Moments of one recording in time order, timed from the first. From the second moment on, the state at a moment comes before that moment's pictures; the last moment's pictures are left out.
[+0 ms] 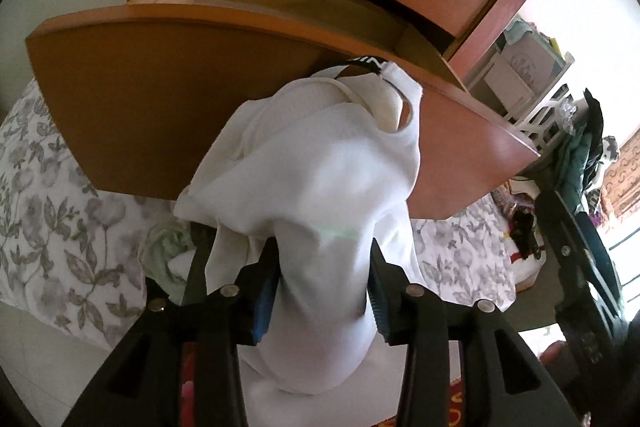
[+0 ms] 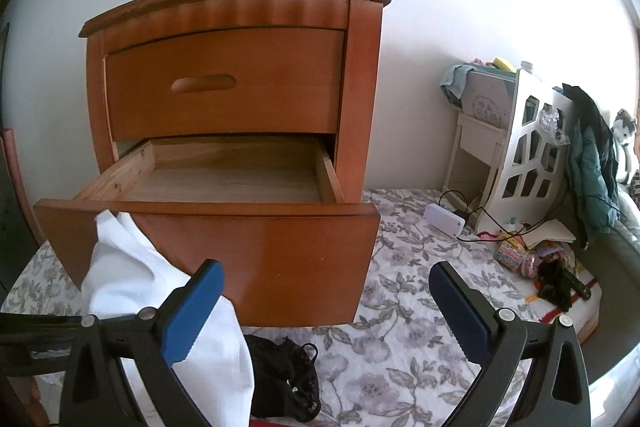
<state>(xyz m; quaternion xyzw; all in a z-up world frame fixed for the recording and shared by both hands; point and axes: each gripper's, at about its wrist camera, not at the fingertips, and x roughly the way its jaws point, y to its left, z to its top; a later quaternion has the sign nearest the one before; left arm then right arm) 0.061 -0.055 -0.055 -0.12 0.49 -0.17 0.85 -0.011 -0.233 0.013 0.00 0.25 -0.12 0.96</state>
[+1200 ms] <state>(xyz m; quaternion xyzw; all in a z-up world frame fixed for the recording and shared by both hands) 0.028 0.007 -0.004 -0.14 0.43 -0.13 0.88 -0.009 -0.231 0.010 -0.01 0.25 -0.11 0.96</state>
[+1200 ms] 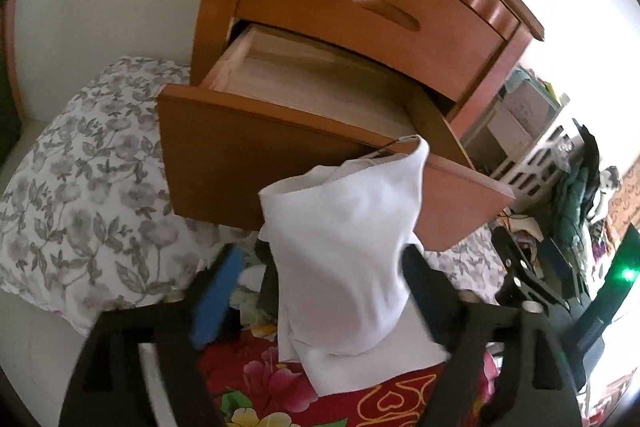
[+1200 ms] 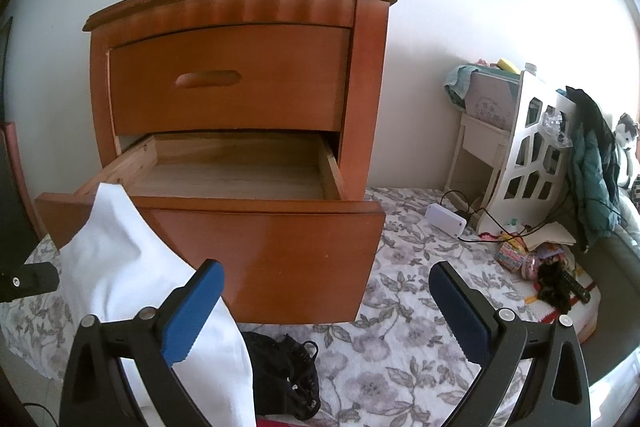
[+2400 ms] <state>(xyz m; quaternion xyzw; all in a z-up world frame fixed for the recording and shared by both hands) -0.006 0.011 0.051 0.01 0.36 0.03 0.93 -0.046 -0.199 0.065 0.02 0.33 -0.06 0.94</state>
